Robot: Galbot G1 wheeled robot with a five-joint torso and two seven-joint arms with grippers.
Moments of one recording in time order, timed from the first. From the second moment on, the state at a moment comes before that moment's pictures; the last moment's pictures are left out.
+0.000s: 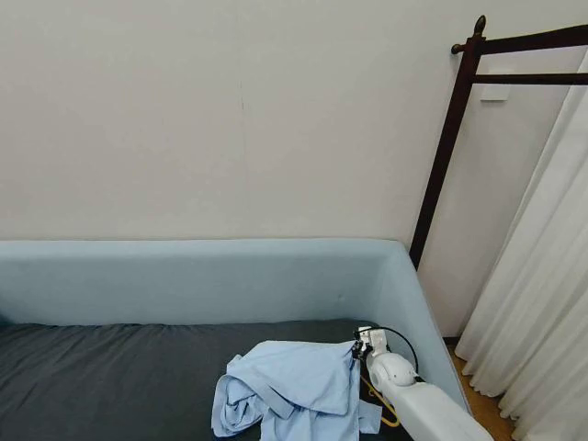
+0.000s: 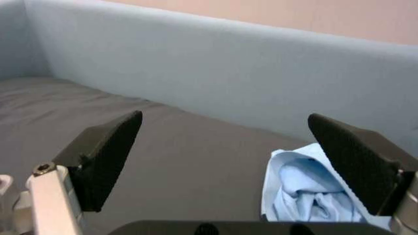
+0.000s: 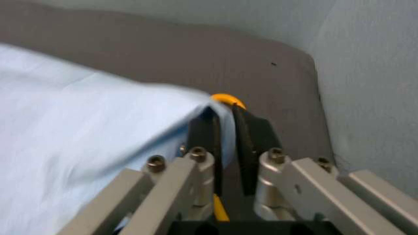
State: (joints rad) left arm 1.95 -1.46 -0.54 -1.96 -0.22 -0.51 -0.25; right arm -0.62 1.15 -0.15 1.11 0.61 -0.37 0.22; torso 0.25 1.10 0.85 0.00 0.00
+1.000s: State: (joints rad) left arm 1.99 -1.35 -0.56 -1.97 -0.20 -0.52 -0.20; right arm -0.90 1.15 -0.48 1.39 0.01 -0.12 0.22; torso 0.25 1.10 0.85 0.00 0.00
